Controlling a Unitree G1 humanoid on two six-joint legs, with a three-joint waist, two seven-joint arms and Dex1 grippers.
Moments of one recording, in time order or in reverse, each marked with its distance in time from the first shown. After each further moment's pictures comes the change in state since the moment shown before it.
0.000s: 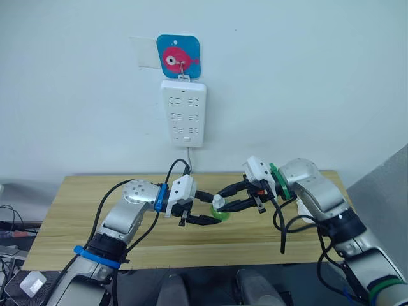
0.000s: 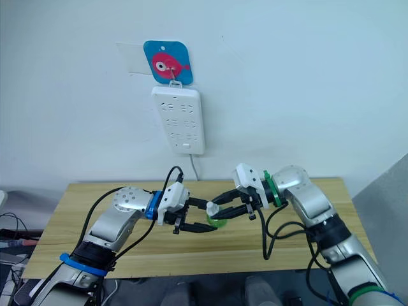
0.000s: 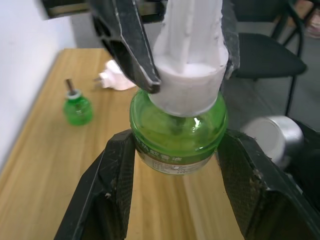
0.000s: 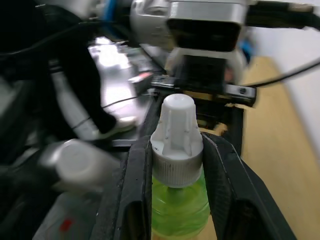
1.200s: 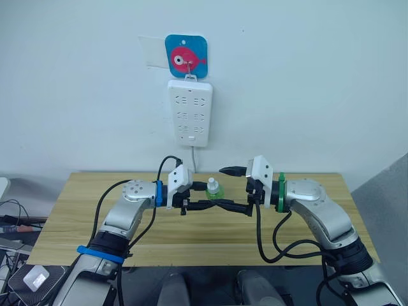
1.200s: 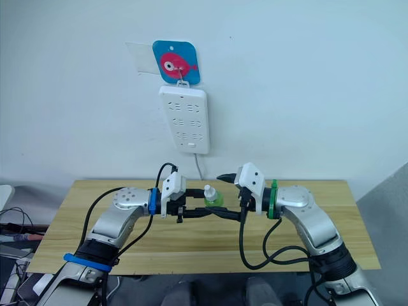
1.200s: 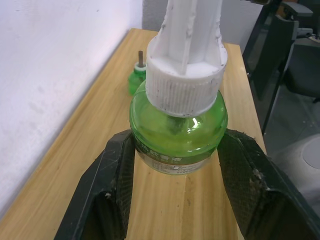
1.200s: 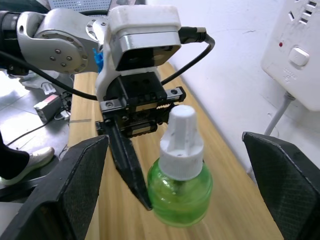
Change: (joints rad) left arm -0.032 -0.047 0.065 0.118 0.020 0.055 0.158; right arm 0.280 0.025 -0.121 -0.387 -0.048 0.207 -0.595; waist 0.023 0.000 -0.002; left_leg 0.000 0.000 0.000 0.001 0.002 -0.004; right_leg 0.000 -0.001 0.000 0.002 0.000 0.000
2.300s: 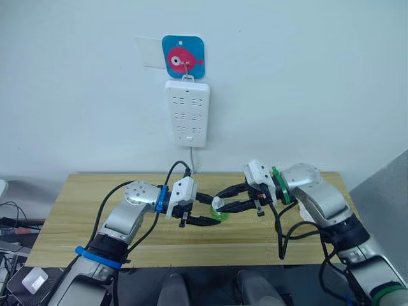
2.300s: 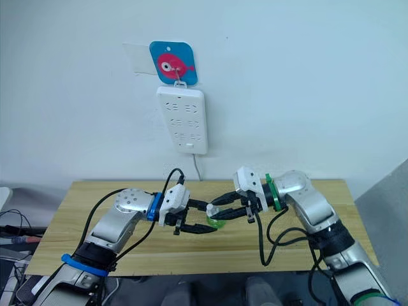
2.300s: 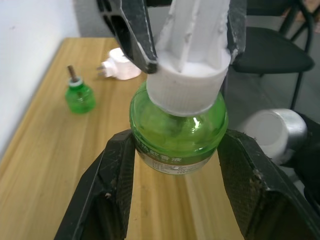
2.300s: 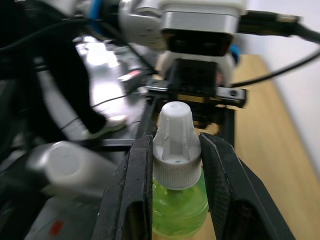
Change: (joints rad) left arm 0.028 0.045 -0.064 -0.098 -0.008 -0.065 -0.180; right arm -0.251 -0.053 0.109 0.301 0.049 -0.131 0.538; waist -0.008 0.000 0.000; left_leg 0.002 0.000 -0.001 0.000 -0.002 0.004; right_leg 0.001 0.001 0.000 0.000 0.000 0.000
